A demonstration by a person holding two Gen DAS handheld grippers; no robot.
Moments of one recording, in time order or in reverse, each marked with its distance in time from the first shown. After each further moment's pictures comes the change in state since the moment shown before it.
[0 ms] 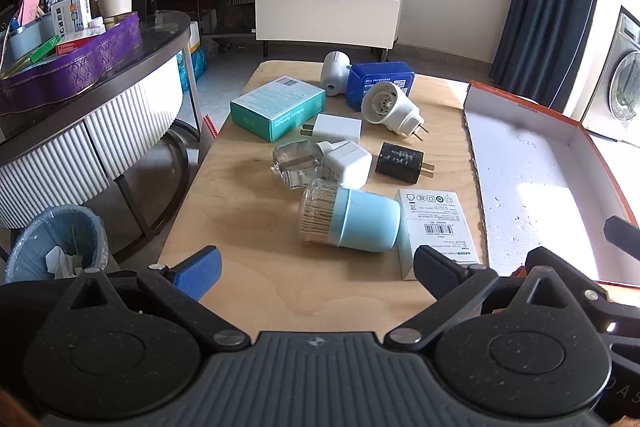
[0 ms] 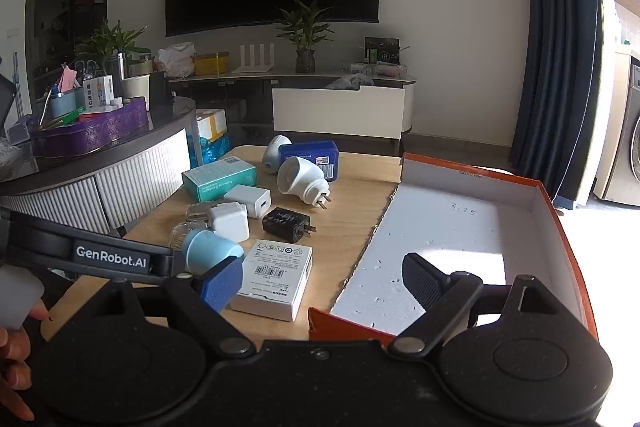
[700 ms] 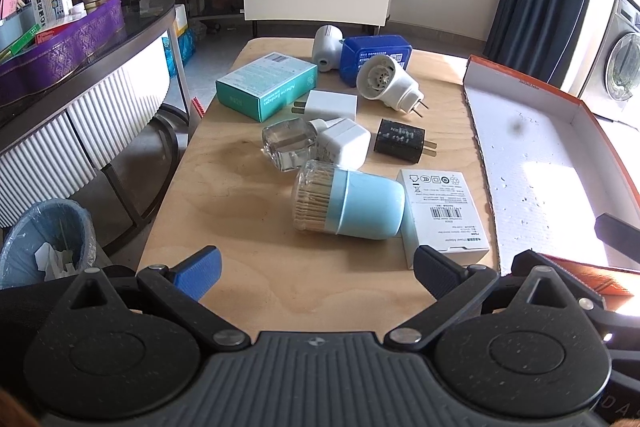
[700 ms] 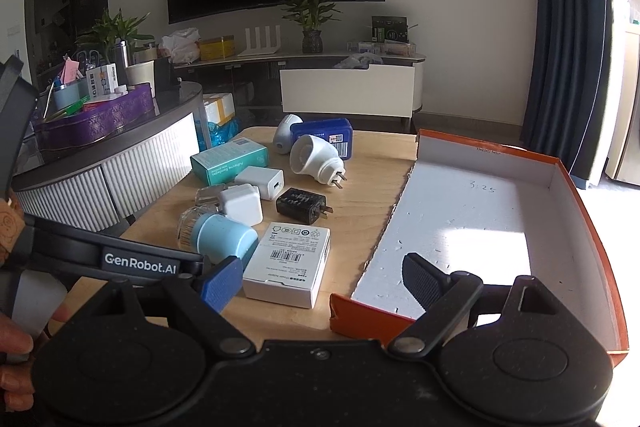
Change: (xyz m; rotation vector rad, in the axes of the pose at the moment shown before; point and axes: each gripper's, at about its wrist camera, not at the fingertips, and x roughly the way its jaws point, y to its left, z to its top) left arm 0.020 0.000 0.000 0.031 0.063 -0.019; right arm 0.015 0.005 -0.003 0.028 0.064 0.035
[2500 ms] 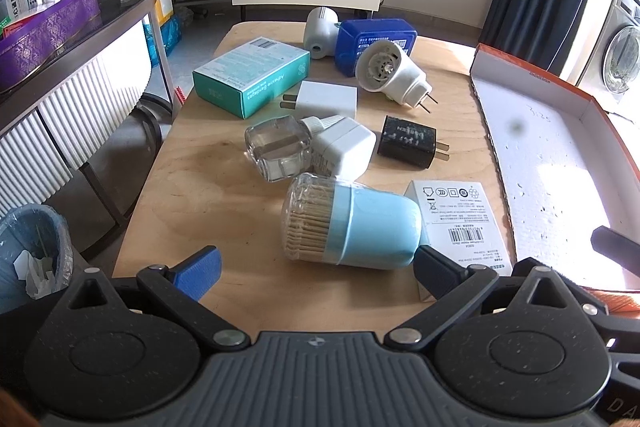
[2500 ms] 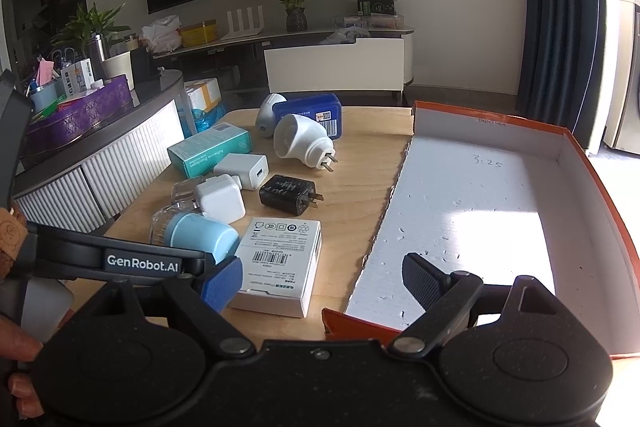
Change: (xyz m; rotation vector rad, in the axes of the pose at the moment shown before) left arm 0.037 0.002 0.017 0.002 0.047 -0.035; right arm 0.035 -0.009 0.006 0.065 0.069 -0.013
